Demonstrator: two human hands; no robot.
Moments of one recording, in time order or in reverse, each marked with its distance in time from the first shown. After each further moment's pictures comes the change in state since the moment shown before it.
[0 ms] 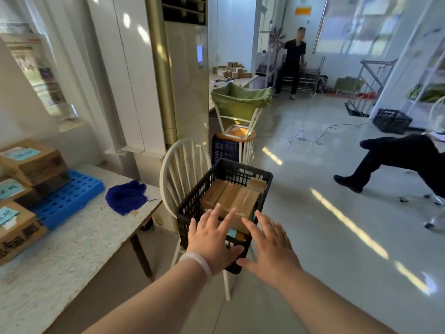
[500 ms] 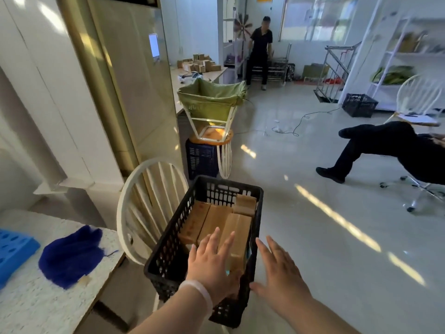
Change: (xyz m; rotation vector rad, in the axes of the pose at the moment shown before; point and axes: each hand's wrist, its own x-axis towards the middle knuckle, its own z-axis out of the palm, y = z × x) left_hand 0.187 -0.031 0.049 -0.012 -0.206 0.087; right_hand 0.147 0.063 0.027 0.162 -0.185 0.349
